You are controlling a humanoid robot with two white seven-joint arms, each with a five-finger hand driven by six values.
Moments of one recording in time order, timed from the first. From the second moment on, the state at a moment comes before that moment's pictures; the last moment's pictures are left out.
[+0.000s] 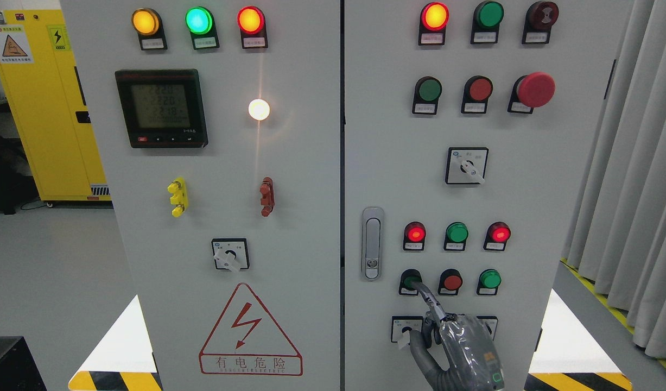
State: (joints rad) left arm 0.06 -0.10 -0.05 -0.10 0.07 -0.13 -0.05; right arm -0.27 -0.05 0.10 -1.59 0.92 -0.32 -0.15
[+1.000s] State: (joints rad) left arm 0.06 -0.10 -0.05 -0.10 0.07 -0.13 -0.05; right arm -0.25 -0.05 0.11 -1.61 0.92 -0.33 -0.16
